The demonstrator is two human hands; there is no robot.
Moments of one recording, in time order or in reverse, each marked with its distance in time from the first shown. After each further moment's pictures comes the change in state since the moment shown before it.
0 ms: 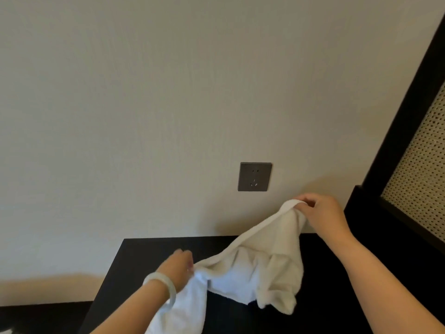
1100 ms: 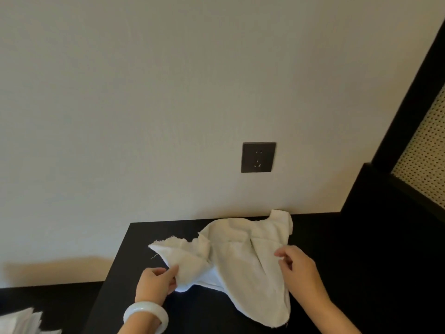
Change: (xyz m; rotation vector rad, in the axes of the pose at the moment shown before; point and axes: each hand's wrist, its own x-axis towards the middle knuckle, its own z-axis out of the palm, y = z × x) left_hand -0.051 -0.029 0.031 -0.944 0.192 -0.705; right_hand -0.130 0.066 0.095 -0.157 -0.227 0.232
